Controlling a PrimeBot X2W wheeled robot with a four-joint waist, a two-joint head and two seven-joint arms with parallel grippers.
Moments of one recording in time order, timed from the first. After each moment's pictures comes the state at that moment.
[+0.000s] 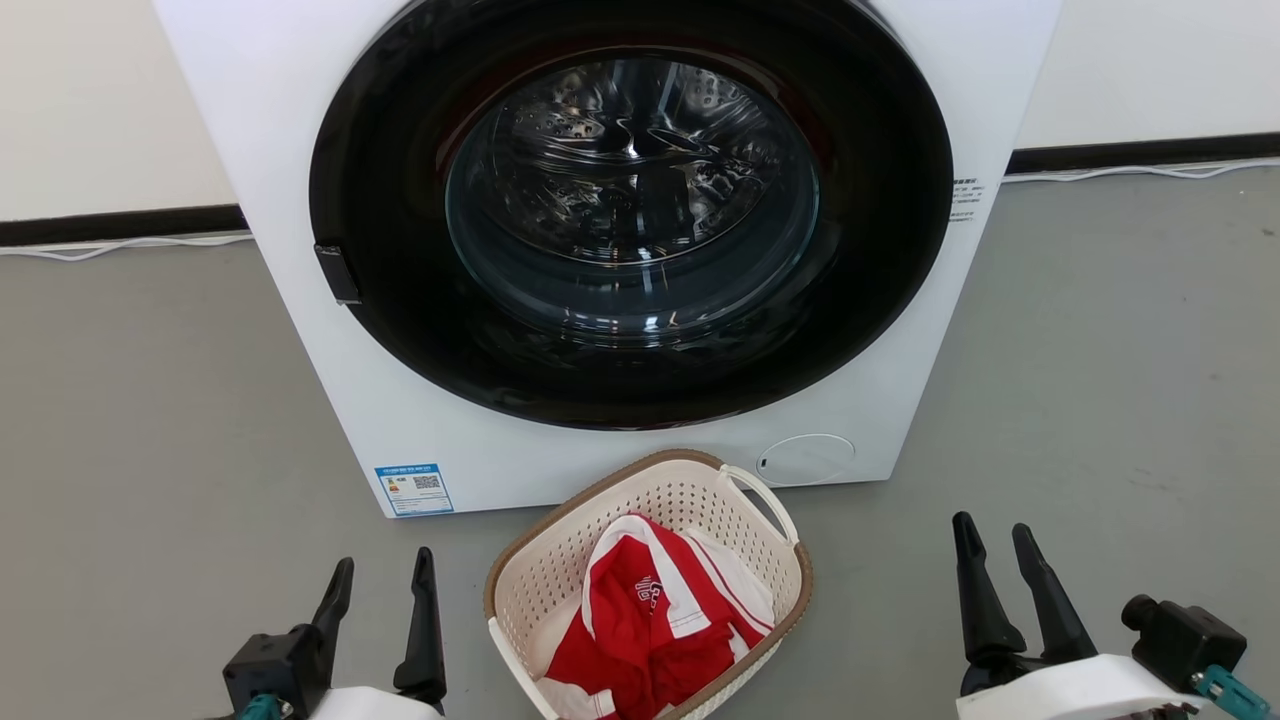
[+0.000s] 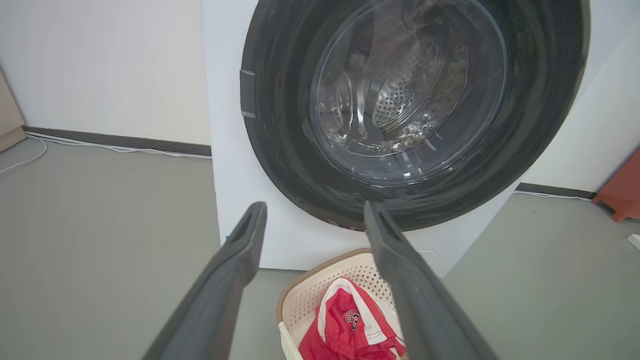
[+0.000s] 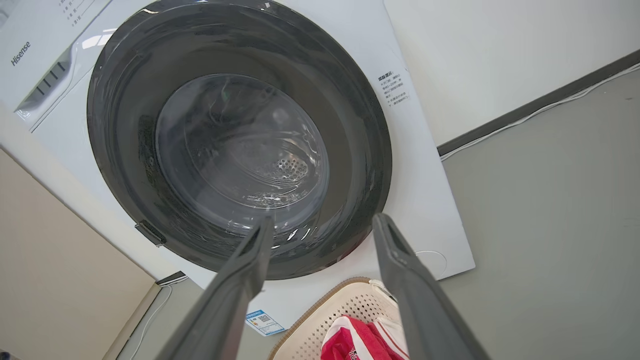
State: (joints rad) left arm 0.10 0.14 -0.20 0.04 -0.38 0.18 -0.17; right arm 0.04 -0.03 0.01 0.18 0.52 0.12 -0.17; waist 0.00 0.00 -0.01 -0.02
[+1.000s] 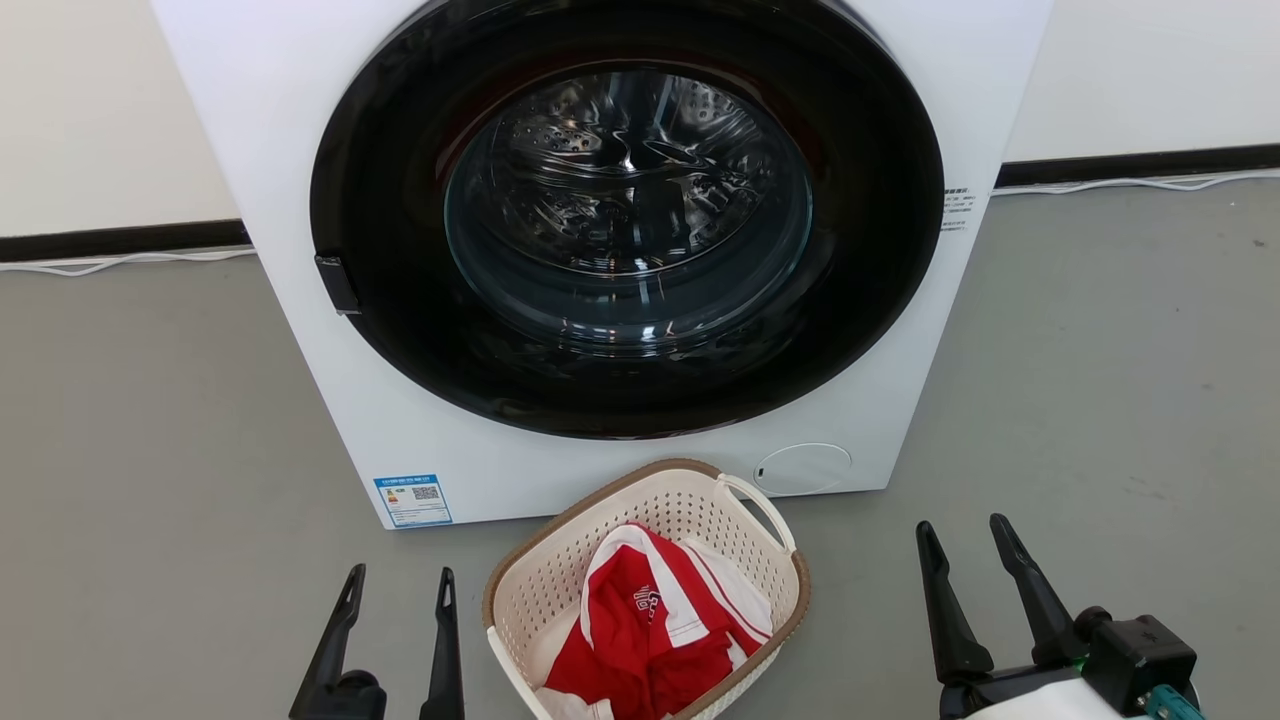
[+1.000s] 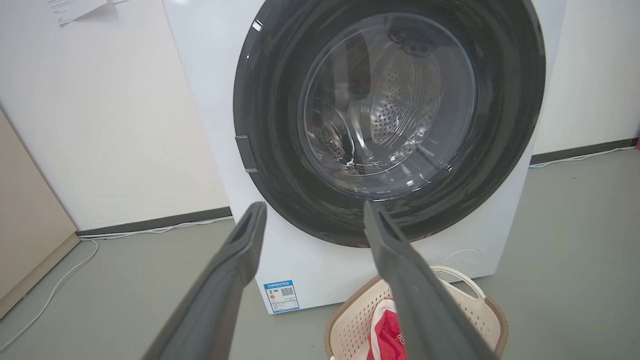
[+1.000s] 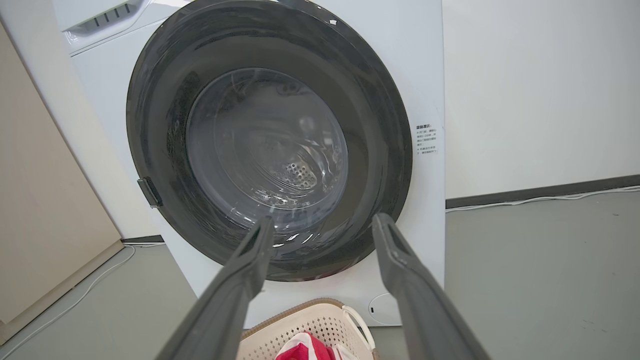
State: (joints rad) left arm 0.17 0.14 -0.23 -0.03 -0.06 0.23 -0.25; right arm 0.07 -0.04 0.04 0.14 0.20 0.12 -0.25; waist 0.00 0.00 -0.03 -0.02
